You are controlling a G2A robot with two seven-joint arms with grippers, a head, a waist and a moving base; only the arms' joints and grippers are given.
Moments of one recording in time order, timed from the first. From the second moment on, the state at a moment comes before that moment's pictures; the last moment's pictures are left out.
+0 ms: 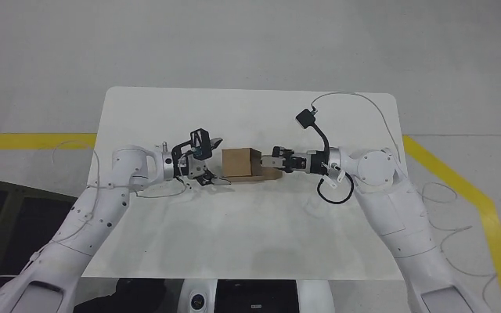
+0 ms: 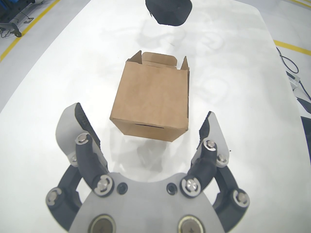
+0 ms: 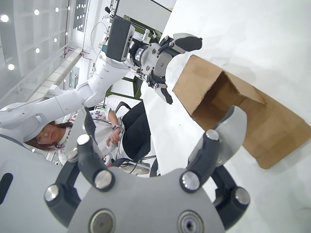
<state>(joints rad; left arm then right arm) 0.88 -0.94 -0.96 -1.35 1.22 -0.96 0.02 -0.91 -1.22 1.13 -1.41 0.12 -0.38 1.10</state>
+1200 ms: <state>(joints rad) 0.85 -0.98 -0.92 -1.31 1.18 -0.96 -0.05 -0.94 -1.20 1.07 -1.34 0.00 -0.11 1.09</state>
